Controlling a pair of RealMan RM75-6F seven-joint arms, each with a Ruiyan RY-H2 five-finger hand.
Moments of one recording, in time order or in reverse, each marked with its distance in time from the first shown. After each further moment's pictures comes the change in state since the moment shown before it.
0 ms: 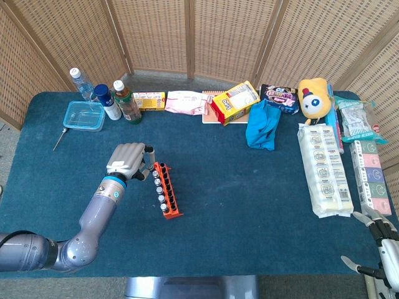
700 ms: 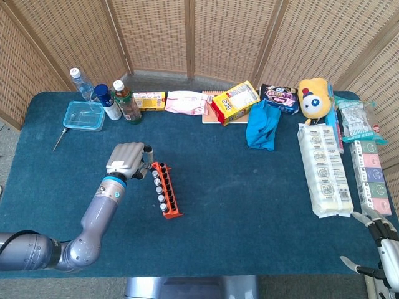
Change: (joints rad) left arm -0.002 -0.034 0.010 0.019 0.008 0.037 0.014; right arm -0.001 0.000 -0.001 0.000 -0.001 0.002 0.000
